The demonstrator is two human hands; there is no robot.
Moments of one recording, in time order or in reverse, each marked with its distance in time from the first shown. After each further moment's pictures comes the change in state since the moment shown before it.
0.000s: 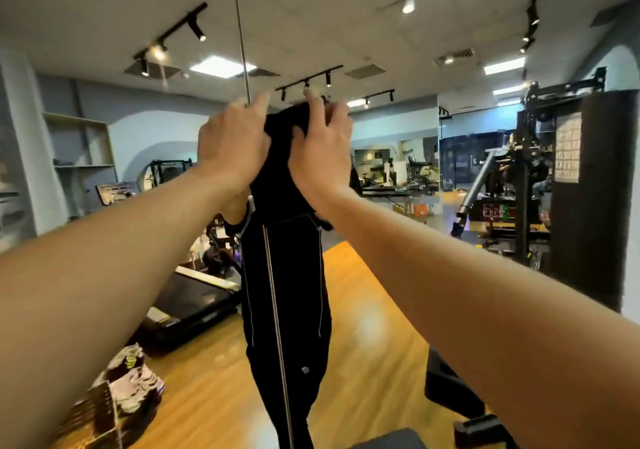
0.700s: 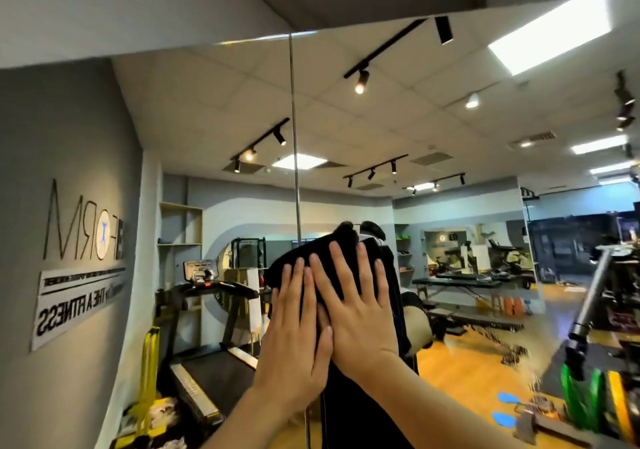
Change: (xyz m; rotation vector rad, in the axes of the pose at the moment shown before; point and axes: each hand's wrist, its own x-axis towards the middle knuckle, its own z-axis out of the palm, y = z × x) left_hand -0.070 -0.007 0.093 -0.211 0.007 0.047; right_hand -0.015 0.062 0.062 -0.497 -0.080 -0.468
